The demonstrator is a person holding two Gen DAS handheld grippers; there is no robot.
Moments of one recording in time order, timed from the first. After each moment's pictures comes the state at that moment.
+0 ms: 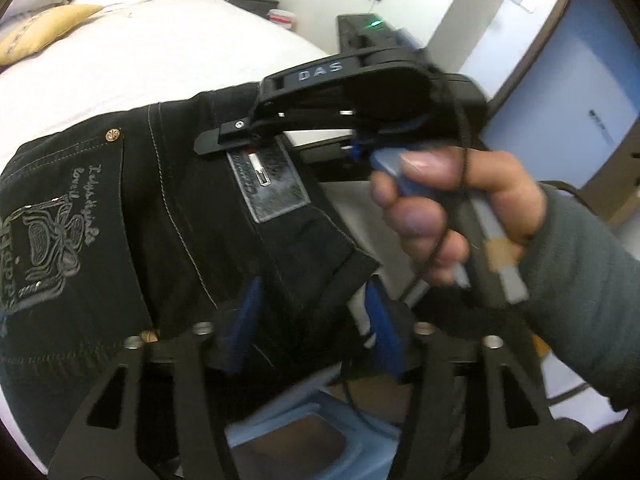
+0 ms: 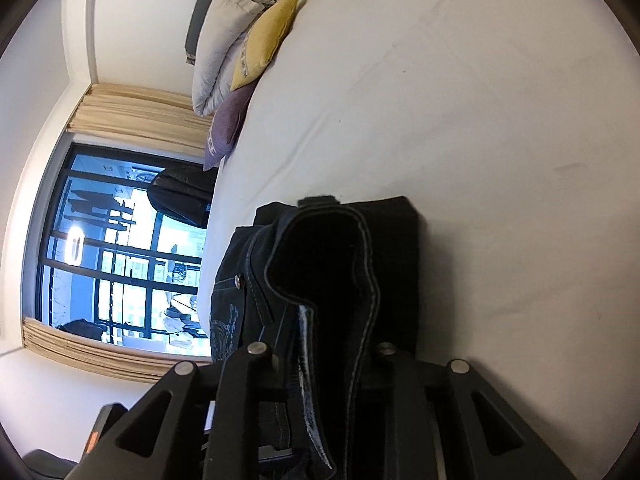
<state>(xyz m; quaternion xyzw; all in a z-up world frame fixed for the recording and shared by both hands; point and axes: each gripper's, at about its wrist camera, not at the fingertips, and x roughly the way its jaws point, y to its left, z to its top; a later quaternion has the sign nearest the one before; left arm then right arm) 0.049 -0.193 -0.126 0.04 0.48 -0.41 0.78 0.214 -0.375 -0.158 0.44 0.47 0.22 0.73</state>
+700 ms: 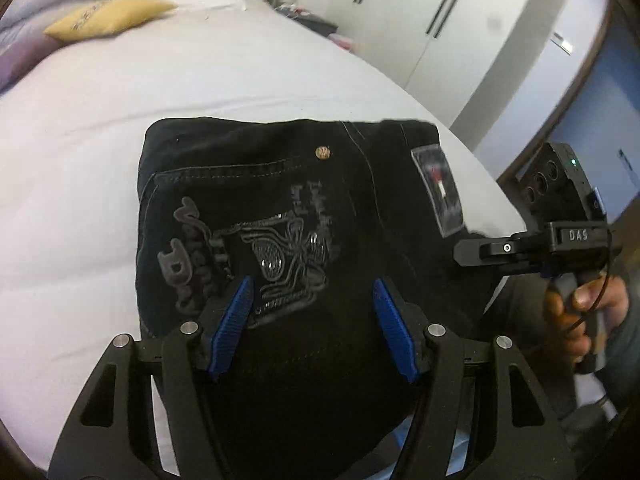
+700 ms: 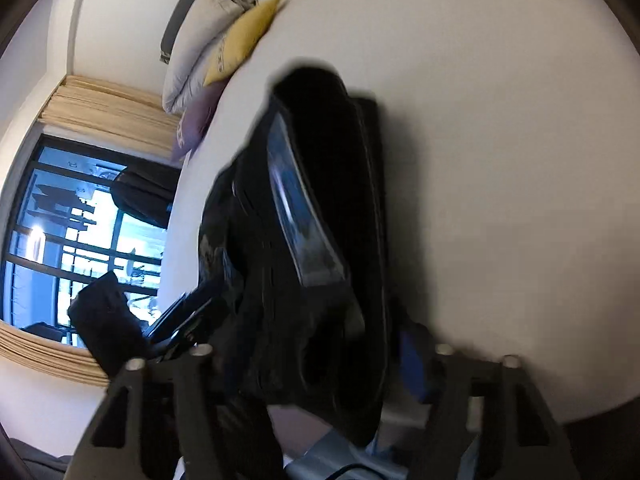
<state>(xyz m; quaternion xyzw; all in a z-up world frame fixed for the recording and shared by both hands) 0.099 -0.078 -0.136 0.01 0.46 -0.34 0.82 0.116 -0.348 -0.146 0.41 0.49 0.15 0.76</state>
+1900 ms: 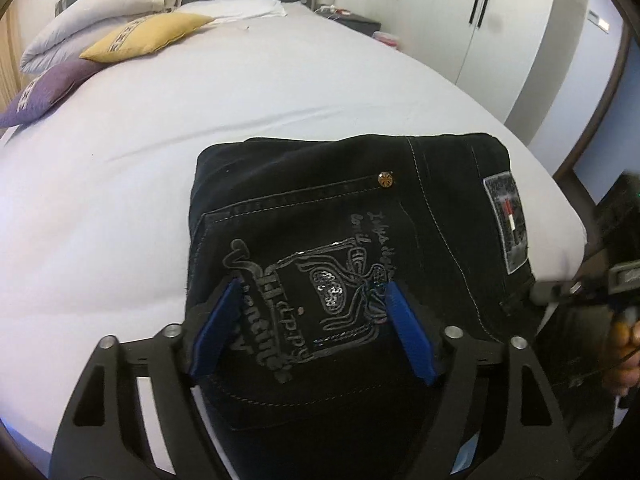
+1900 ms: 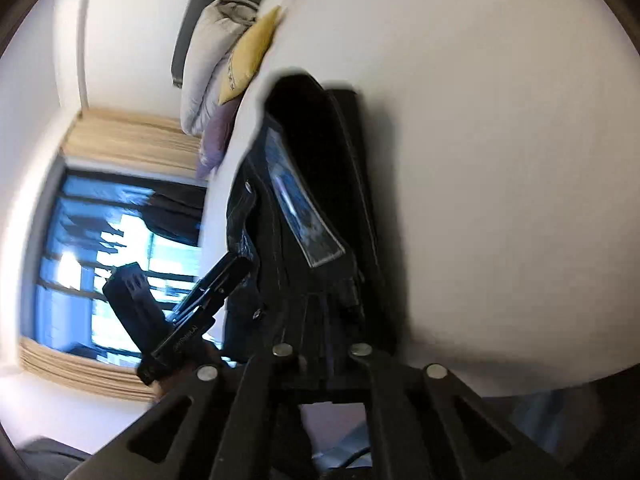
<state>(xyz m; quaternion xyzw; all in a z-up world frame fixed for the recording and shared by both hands) 0.116 -0.104 -0.135 0.07 0.46 -0.23 0.86 0.097 -0.388 -0.136 0.45 0.45 0.16 0.75</state>
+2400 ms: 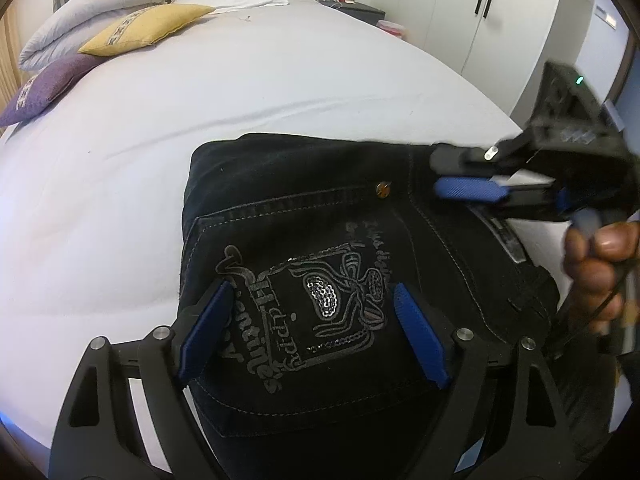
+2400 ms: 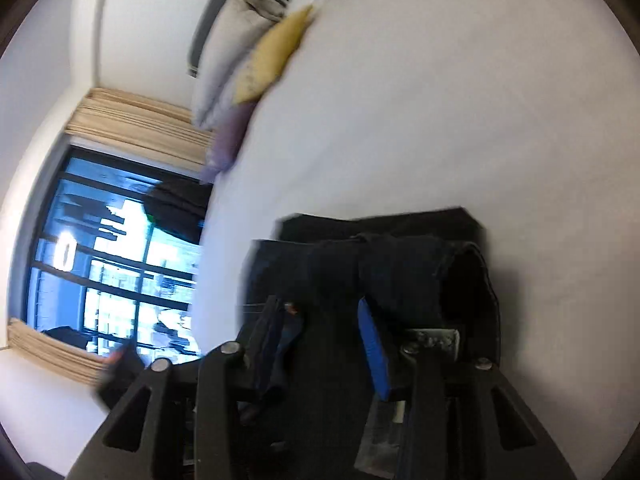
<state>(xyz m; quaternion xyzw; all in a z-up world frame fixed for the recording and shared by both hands) 0.141 -0.126 -0.136 0.08 0.48 -0.22 0.85 0.227 -0.347 -0.133 0.43 0.45 0.19 0.76</state>
